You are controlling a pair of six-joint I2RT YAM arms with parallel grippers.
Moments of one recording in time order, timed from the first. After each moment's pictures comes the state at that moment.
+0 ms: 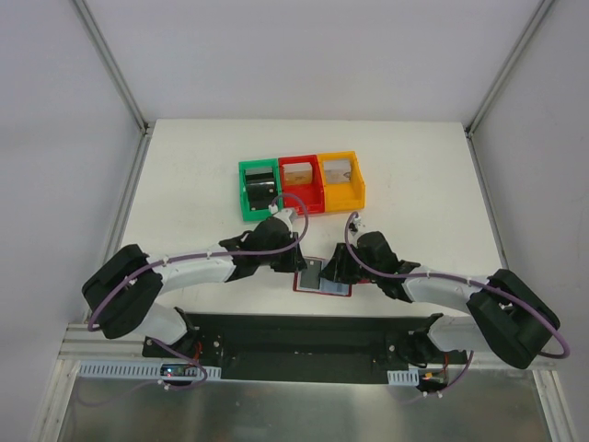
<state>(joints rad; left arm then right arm) -0.87 1.42 0.67 -0.01 0.10 -0.78 0.74 1.28 0.36 0.23 -0.22 0.77</state>
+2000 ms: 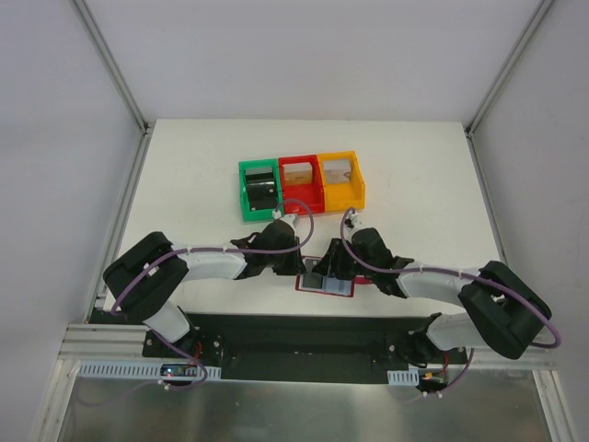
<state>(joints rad) -0.87 1.57 0.67 0.05 0.10 -0.81 0.76 1.35 0.41 0.27 -0.21 0.83</state>
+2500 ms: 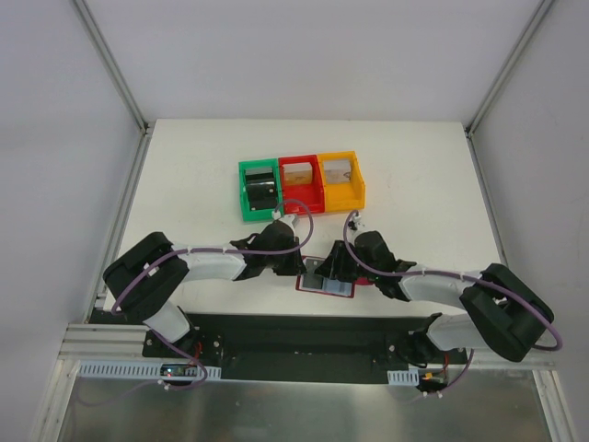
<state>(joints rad) -0.87 1.57 0.66 0.08 0.10 -0.82 0.75 1.33 0.37 0.30 -0.21 0.85</state>
